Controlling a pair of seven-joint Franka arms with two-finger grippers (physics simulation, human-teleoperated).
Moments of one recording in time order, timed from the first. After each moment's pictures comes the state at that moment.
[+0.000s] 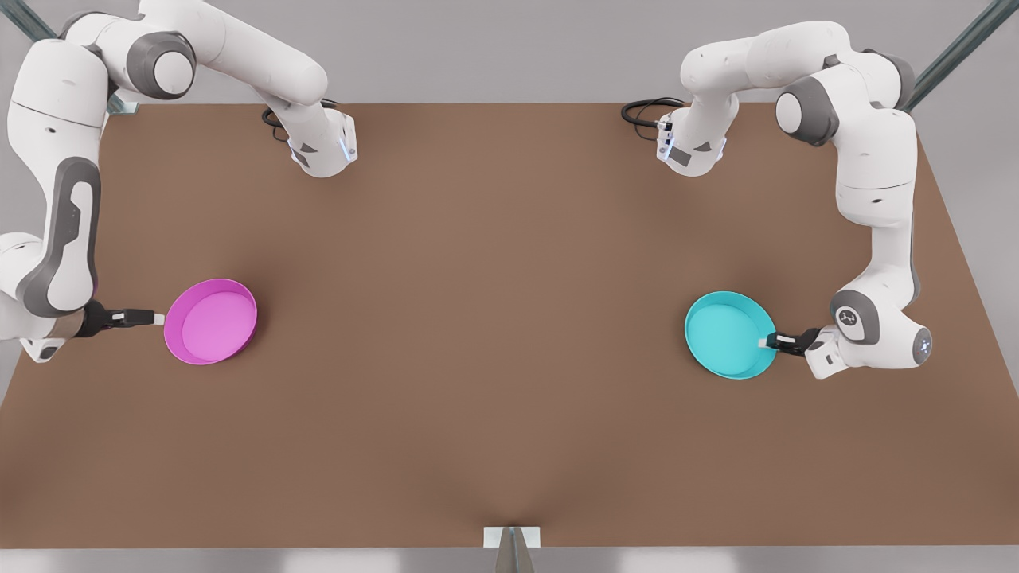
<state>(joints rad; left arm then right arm) 0.19 0.72 0.11 -1.69 -0.41 1.98 0.75 -0.55 0.56 0.11 -1.53 0.06 1.74 -0.51</state>
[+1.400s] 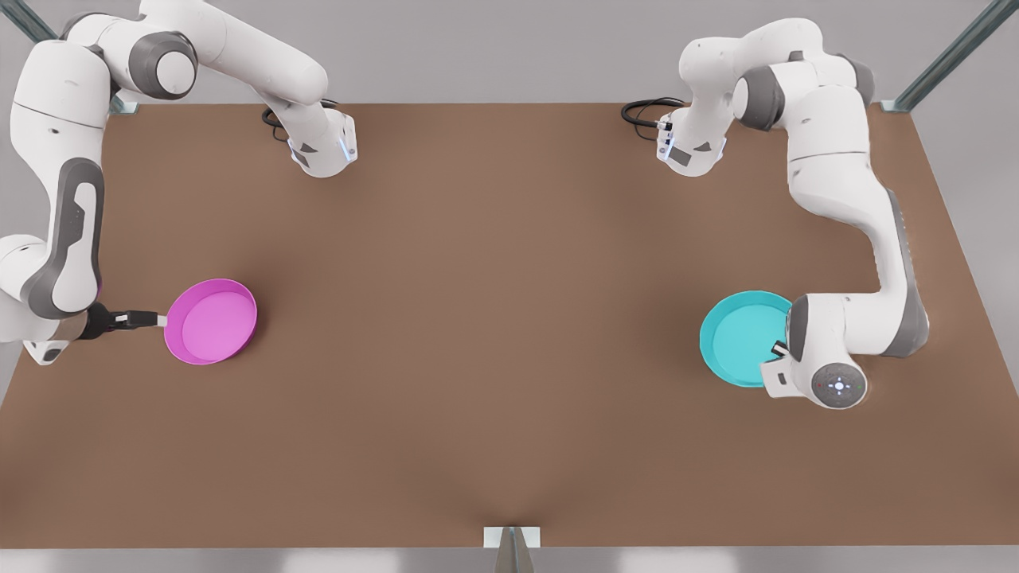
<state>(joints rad) -0.14 0.69 0.13 -1.32 0.36 1.61 0.48 -0.54 0.55 0.11 -1.53 0.06 1.75 -0.51</state>
